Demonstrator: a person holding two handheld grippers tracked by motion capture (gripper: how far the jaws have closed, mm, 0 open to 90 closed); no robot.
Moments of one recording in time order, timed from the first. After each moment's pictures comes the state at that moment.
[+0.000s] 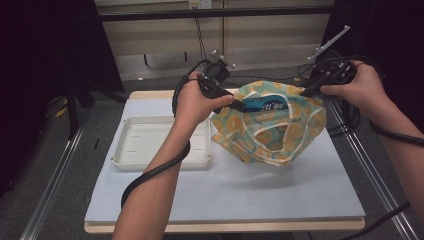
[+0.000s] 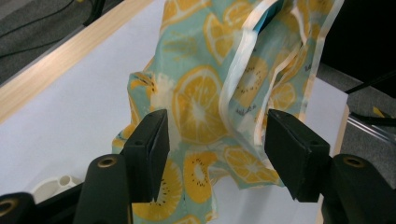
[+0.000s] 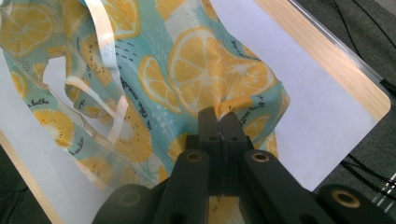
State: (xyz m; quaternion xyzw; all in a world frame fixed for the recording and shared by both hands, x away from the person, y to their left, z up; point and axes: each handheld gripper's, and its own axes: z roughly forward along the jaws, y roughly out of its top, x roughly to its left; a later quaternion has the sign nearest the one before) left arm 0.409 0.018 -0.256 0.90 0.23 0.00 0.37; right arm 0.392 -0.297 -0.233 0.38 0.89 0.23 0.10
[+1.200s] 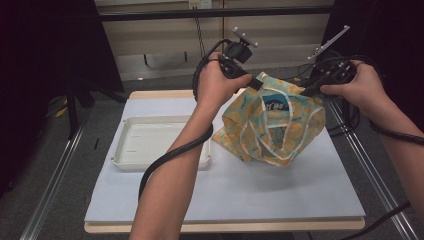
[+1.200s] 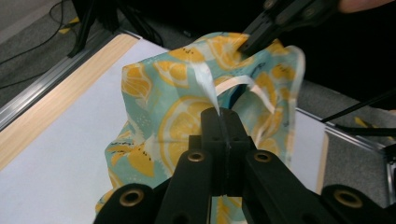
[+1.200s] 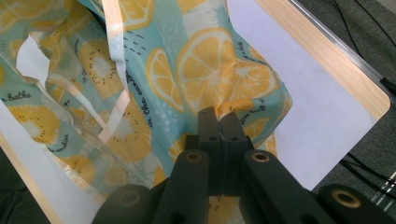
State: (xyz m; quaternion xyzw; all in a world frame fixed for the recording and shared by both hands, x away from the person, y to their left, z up) left arm 0.426 -0.031 -0.223 0.89 0.20 0.00 0.41; right arm 0.394 -0.298 -0.234 0.38 0.89 0.23 0.10
